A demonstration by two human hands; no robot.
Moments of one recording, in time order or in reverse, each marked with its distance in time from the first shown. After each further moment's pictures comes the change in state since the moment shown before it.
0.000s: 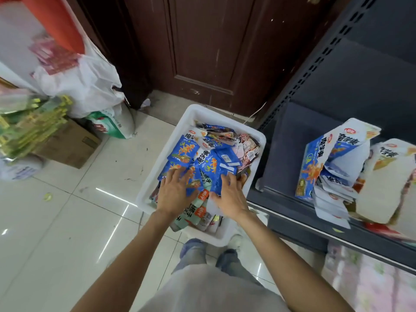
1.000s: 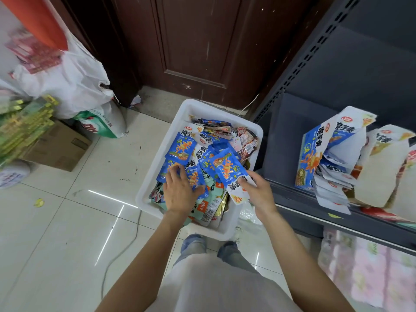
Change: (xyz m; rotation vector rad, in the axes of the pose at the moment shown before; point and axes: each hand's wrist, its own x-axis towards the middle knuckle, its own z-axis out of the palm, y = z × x) left_hand 0.002 0.020 0.010 -0.036 -0.024 -0.216; right_hand -0.037 0.025 -0.031 1.252 0.244 0.345
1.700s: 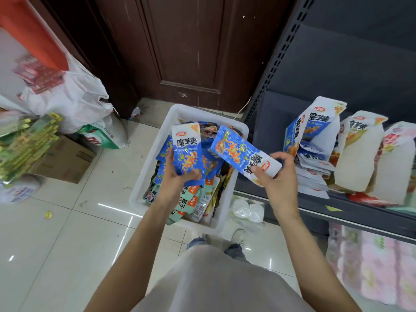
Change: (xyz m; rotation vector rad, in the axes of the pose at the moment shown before) left_hand -0.021 0.035 -0.054 -1.459 -0.200 -0.083; right_hand -0.051 -0.043 -0.058 0.001 0.230 -0.489
